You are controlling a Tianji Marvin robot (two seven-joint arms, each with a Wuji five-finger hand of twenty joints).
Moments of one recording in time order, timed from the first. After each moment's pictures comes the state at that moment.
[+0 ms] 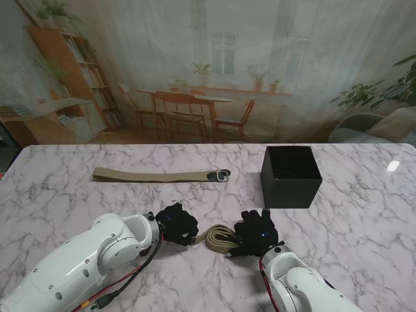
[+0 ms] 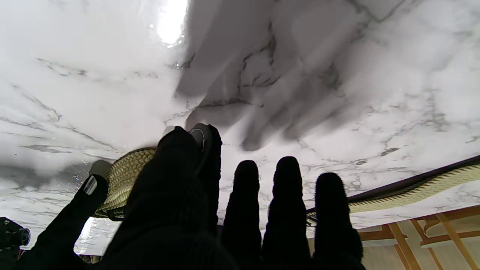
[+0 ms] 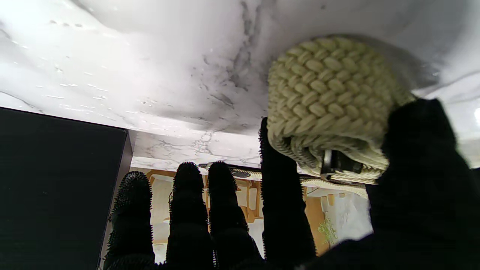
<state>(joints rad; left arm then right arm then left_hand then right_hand) 1.30 -0.99 -0.84 -1.58 1.05 -0.25 -0.39 -1.61 -1.05 0.93 -1.59 -1.18 0.24 -0.09 1.13 -0.22 0.03 -0.01 0.65 0.06 0.72 0.77 0.55 0.11 0.23 0.38 0.48 0.18 0.30 0.57 0.08 0.22 0.80 0.62 0.52 -0.48 0.32 -0.13 0.75 -0.01 0.82 0.54 0.44 0.23 0.51 0.29 0.44 0.17 0.27 0.27 0.05 0.37 0.92 0.42</state>
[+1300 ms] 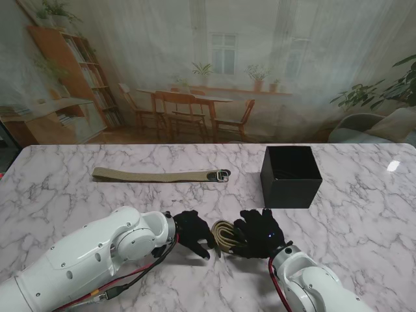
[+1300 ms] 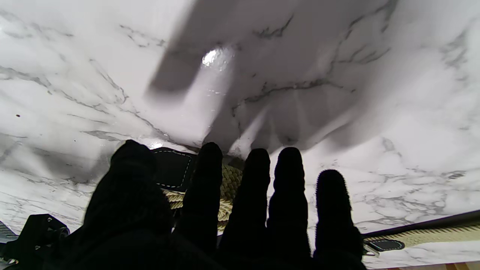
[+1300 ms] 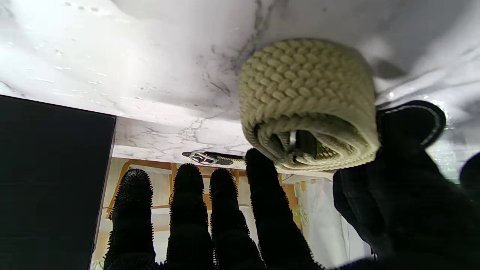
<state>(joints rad) 1.10 -0.98 -0.59 -1.54 0.81 -0.18 -0.47 -1.67 -1.04 1.05 -1.61 -1.20 0.02 -0.14 0.86 -0.14 0.01 -0.02 0.64 0.08 0.24 0.42 0.66 0.21 0.28 0.47 0.57 0.20 0.30 0.63 0.12 0.24 0.79 0.66 0.27 -0.35 0.67 -0.11 0.51 0.17 0.42 0.38 0.37 0.21 0.46 0.26 0.42 0.17 0.27 0.27 0.06 0.37 0.94 0.38</state>
